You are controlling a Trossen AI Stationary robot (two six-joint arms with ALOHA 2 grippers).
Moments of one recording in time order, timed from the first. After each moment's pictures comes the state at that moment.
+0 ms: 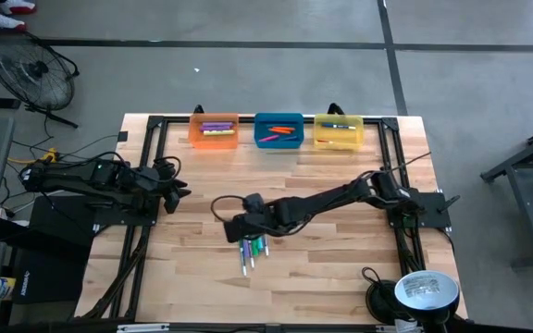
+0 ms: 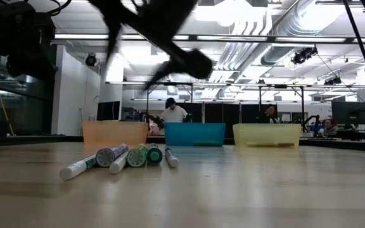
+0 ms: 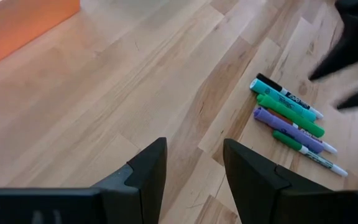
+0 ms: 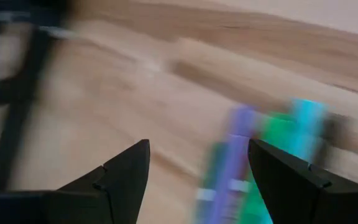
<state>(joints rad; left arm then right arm) -0.12 0.39 0.53 -0.87 -0.29 -0.70 0.23 2.21 1.90 -0.69 0.27 1.39</state>
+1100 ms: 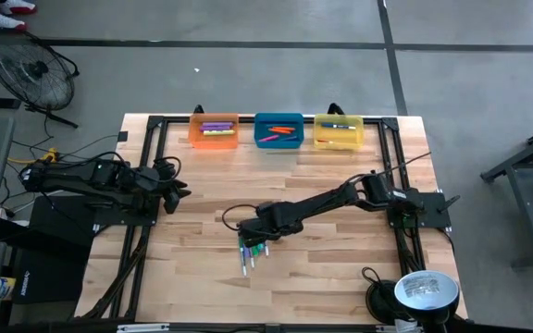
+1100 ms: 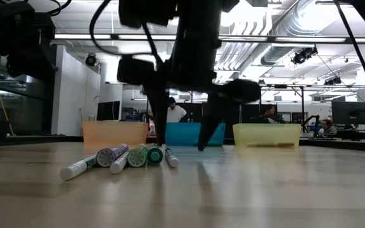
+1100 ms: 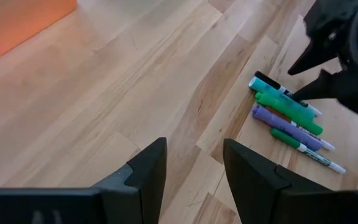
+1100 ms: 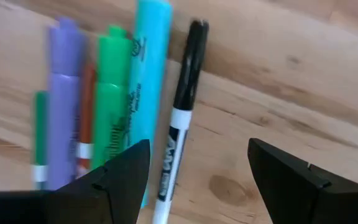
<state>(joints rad) -0.12 0.39 0.53 -0.87 -0.29 -0.70 0.22 2.30 1.87 -0.97 0.09 1.48</state>
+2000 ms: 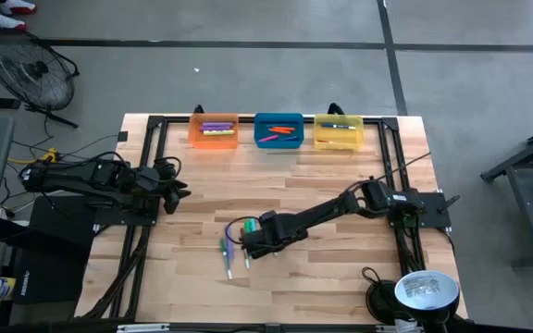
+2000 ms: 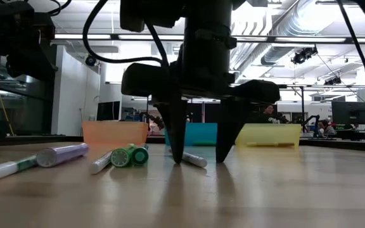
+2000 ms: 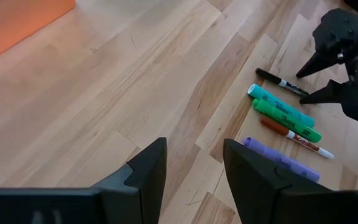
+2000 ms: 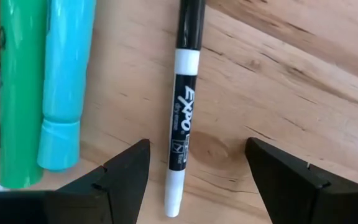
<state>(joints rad) -0.12 0.39 0.53 -0.87 -0.28 -0.70 0.29 2.35 1.87 -1.01 0.04 1.47</state>
